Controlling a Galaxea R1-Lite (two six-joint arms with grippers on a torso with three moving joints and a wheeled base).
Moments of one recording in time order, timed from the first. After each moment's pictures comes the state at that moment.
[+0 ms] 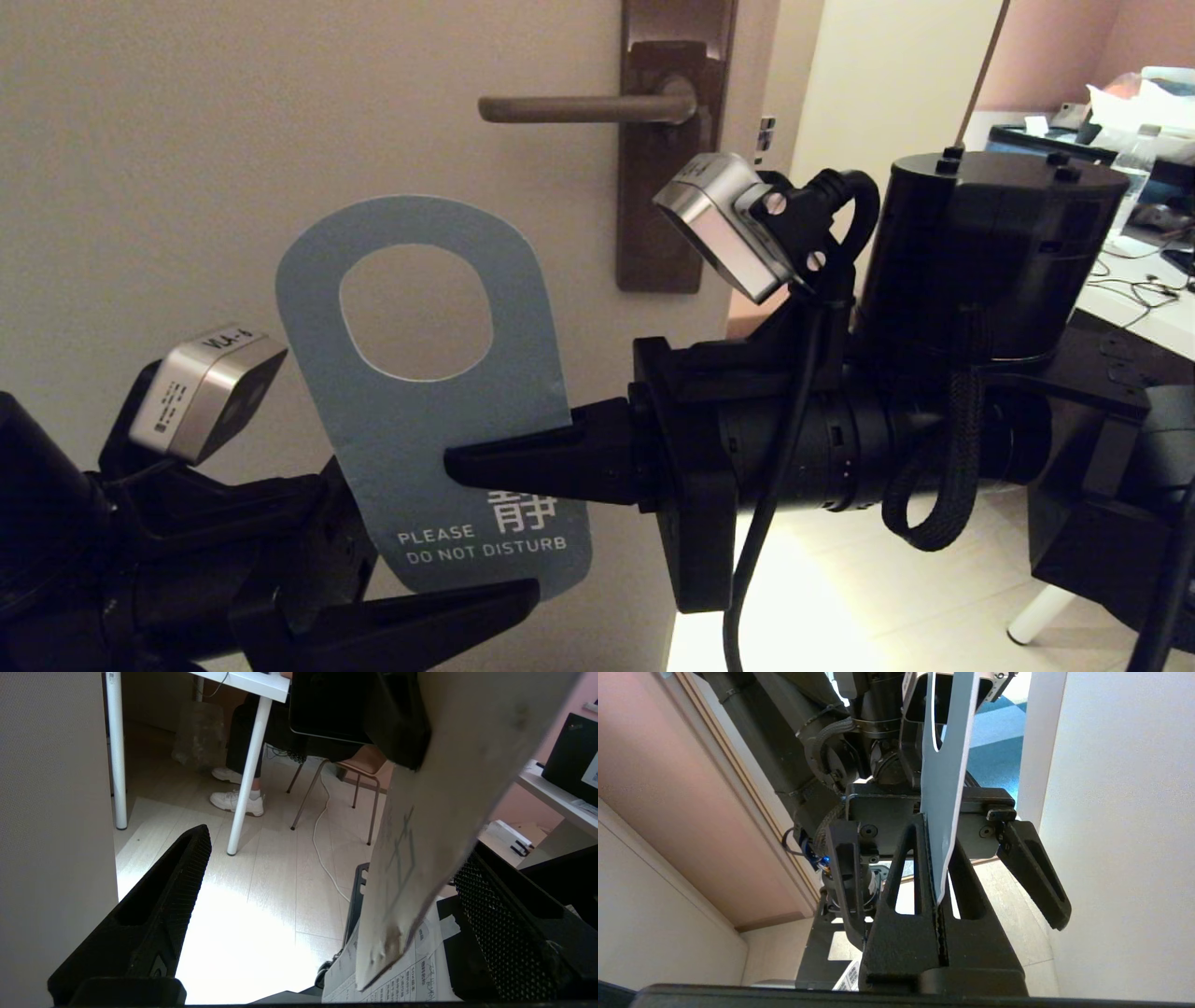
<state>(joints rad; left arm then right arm) -0.57 1.37 -0.33 -1.11 -0.76 -0.33 0.89 1.71 -1.09 -0.57 0.73 0.17</state>
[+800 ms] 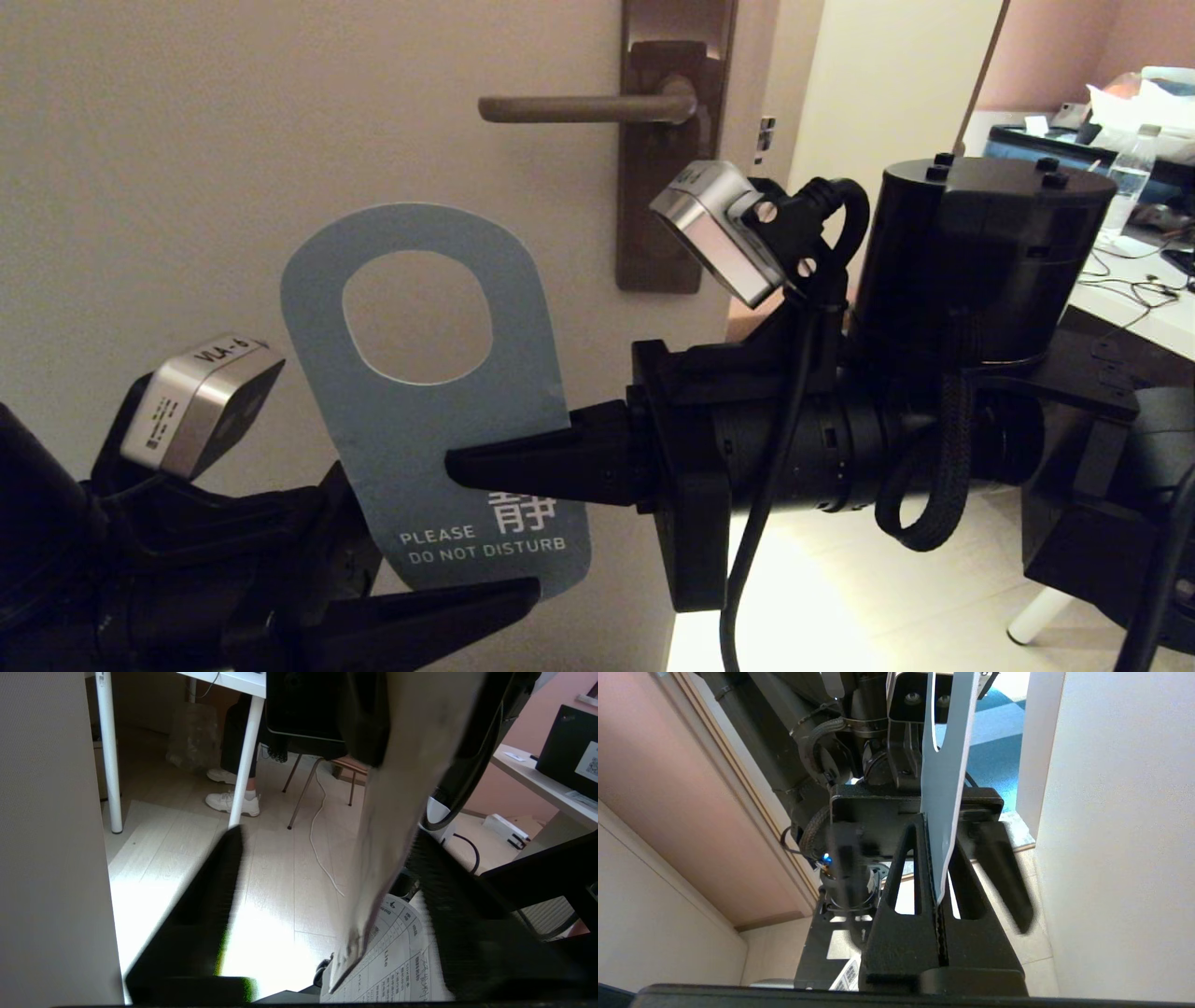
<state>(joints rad) -0.59 1.37 -0.32 -1.12 -0.76 -0.32 0.88 1.72 -1.09 -0.57 0.72 0.17</state>
